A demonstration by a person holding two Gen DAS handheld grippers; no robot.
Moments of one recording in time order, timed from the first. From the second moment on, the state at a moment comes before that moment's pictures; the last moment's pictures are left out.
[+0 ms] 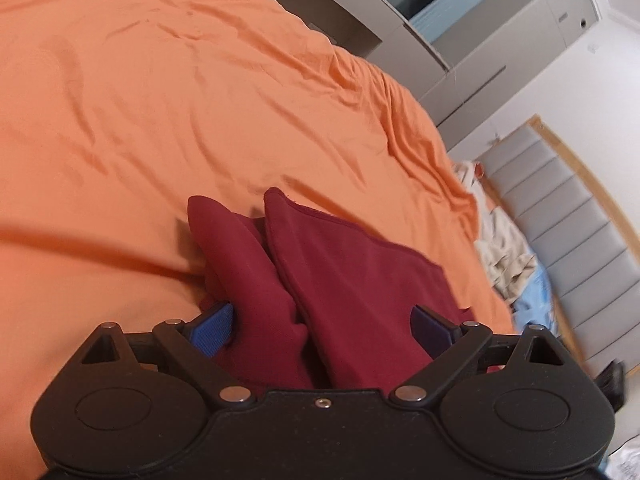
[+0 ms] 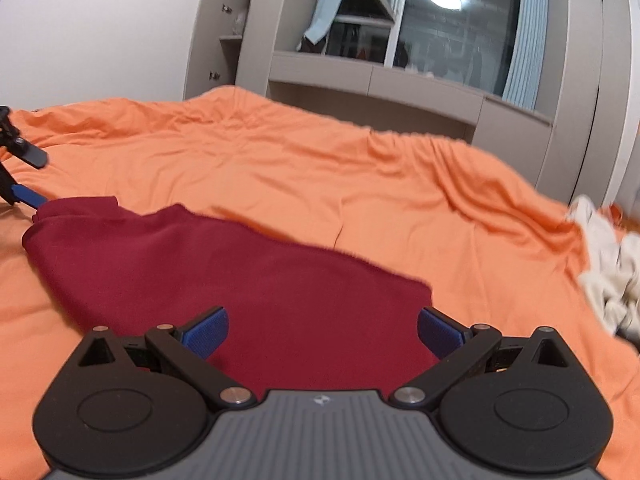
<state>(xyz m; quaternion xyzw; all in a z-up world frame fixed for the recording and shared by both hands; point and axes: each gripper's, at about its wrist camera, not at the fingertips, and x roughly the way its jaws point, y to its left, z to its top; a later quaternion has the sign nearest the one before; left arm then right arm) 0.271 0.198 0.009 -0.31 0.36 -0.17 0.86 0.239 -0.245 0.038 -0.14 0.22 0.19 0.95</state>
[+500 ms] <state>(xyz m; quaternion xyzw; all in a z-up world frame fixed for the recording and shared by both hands) 0.201 0.150 0.007 -0.28 0.39 -0.23 0.85 0.231 -0.244 0.024 -0.12 0.26 0.19 0.94</state>
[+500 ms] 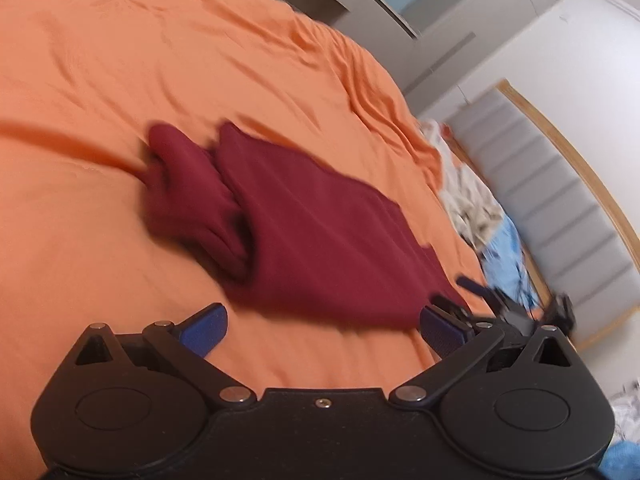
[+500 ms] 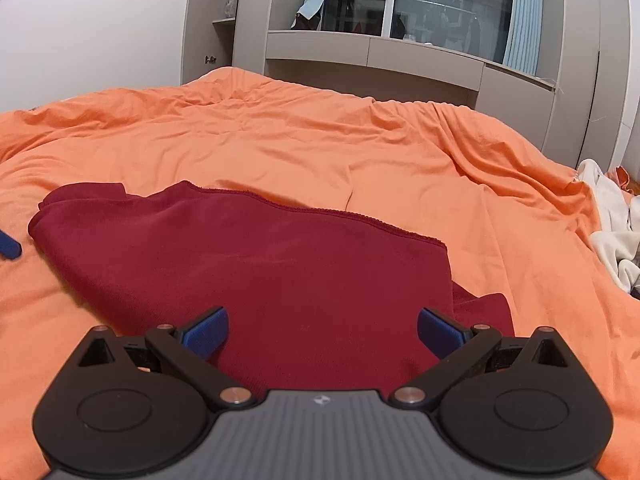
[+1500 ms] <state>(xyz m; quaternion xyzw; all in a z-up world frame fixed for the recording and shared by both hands) 0.250 0.064 -0.026 -0.29 0.34 -0.10 0.89 0.233 -0.247 -0.005 -0.09 0.30 0.17 0.93</state>
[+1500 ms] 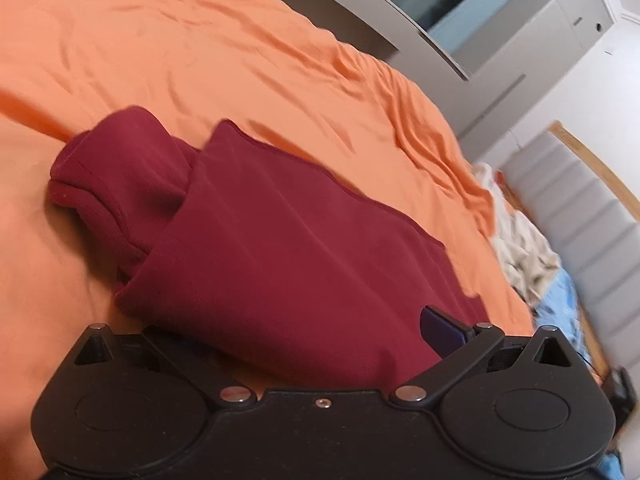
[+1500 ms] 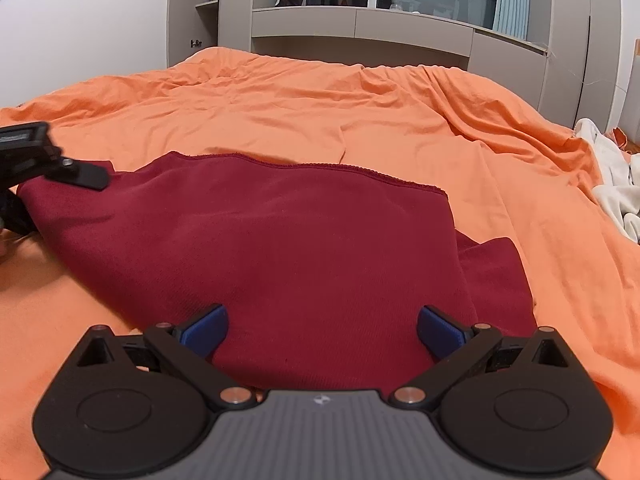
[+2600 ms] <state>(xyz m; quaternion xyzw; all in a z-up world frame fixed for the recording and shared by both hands) 0.258 0.054 -0.033 -0.27 0.28 0.00 0.92 0.241 -0.181 -0.014 -0.16 0.23 0.18 0.94</state>
